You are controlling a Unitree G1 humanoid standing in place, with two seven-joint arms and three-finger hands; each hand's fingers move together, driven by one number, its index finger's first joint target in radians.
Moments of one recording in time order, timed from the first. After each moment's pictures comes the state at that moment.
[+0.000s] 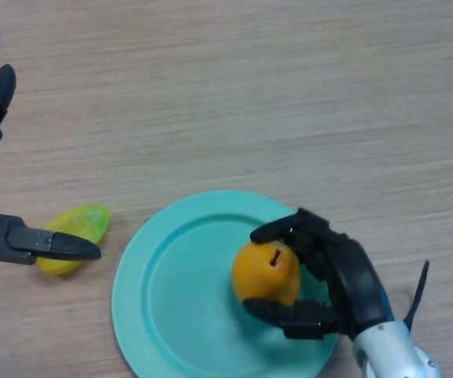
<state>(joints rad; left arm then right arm) -0.01 0.31 0.33 -0.56 -0.23 0.29 -0.24 0.01 -0.19 0.43 -0.10 0.00 0.15 -0.20</state>
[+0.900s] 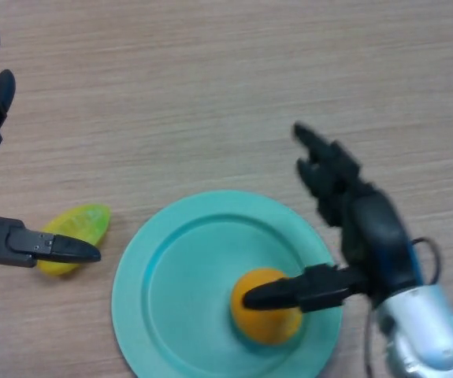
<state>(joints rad) -0.01 0.31 0.33 -0.56 -0.22 0.29 -0.24 -0.02 -0.19 0.29 -0.53 0.07 0.38 -0.11</state>
